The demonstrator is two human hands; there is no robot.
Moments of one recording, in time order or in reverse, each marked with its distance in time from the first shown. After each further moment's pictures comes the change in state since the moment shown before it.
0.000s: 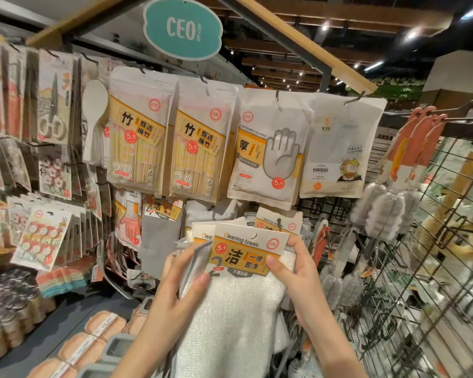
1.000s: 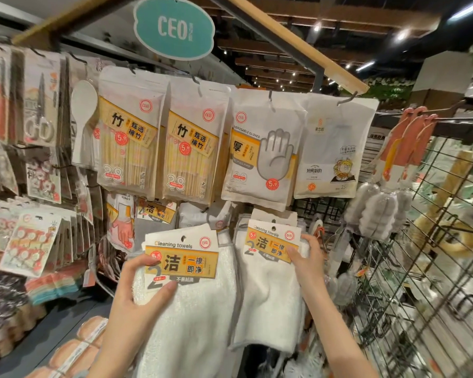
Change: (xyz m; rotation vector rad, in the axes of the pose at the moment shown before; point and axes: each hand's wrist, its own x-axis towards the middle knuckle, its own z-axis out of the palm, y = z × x) left_hand -0.001 -0.031 -0.026 -0.084 0.281 -0.137; right_hand 0.059 0.071 -0.051 -0.252 0.436 0.115
